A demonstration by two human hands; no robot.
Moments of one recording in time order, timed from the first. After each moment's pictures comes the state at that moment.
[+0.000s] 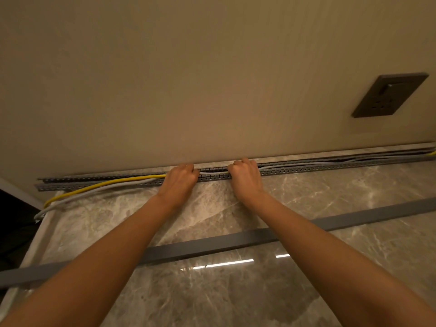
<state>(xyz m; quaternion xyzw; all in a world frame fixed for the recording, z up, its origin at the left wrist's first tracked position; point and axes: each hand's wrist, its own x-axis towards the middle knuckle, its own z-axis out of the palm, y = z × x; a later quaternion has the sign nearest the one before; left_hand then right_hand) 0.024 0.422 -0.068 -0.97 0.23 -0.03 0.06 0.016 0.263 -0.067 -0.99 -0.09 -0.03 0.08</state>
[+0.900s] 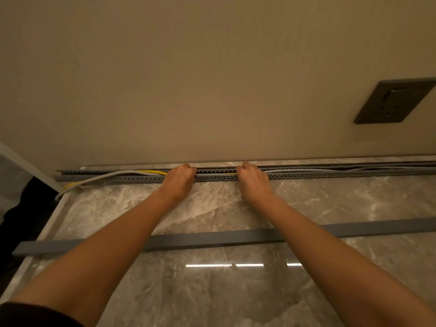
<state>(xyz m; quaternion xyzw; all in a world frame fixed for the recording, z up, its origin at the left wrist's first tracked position) 0.023 0.407 -0.071 -1.00 0.08 0.03 0.00 0.017 0.222 -0.066 -0.99 -0.13 0.03 0.06</state>
